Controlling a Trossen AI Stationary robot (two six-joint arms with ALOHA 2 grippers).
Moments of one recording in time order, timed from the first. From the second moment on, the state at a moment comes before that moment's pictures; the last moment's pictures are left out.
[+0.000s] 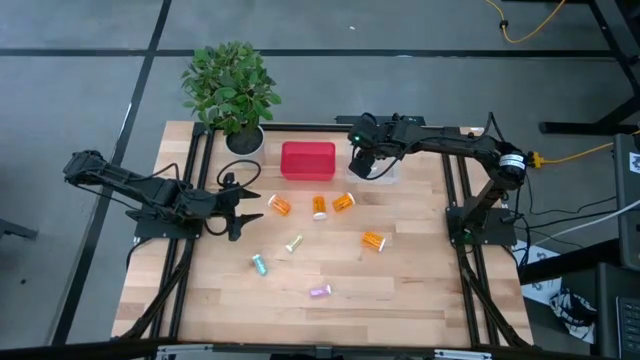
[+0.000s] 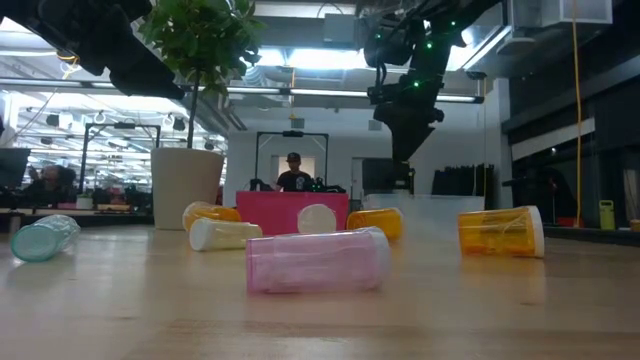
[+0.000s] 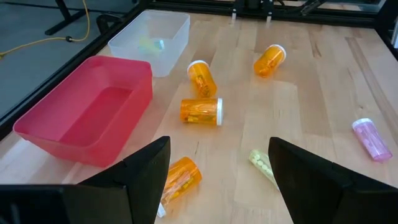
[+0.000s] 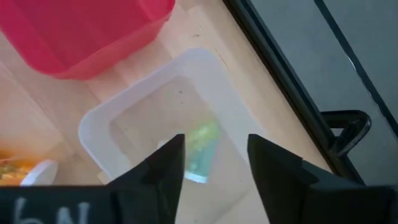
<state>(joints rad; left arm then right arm) -0.28 0.63 0.44 -0.30 -0.49 -0.28 -0.39 1.69 1.33 -0.81 0.34 0.13</state>
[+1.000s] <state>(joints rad) -0.28 0.63 0.44 -0.30 -0.49 -0.28 0.13 1.82 1.37 -0.25 -0.02 0.10</state>
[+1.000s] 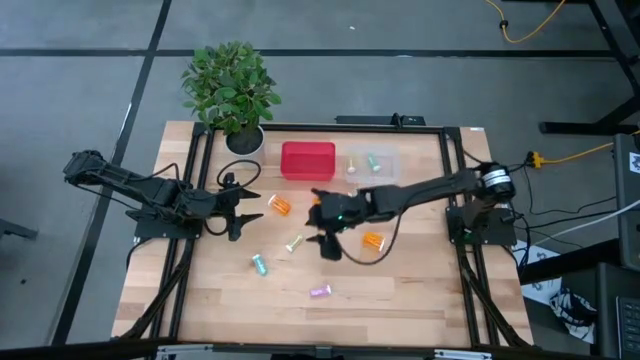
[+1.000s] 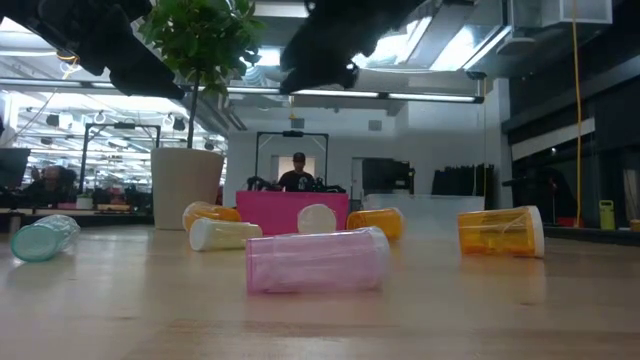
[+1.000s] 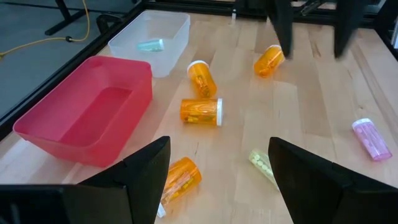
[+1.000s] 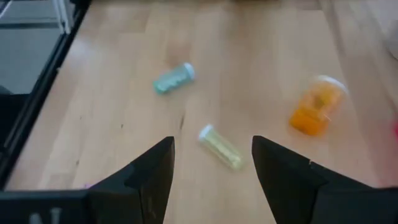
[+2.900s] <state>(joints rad) -0.28 0.63 0.44 -0.30 -0.49 -0.28 0.09 2.18 1.37 -0.02 -0.10 0.02</state>
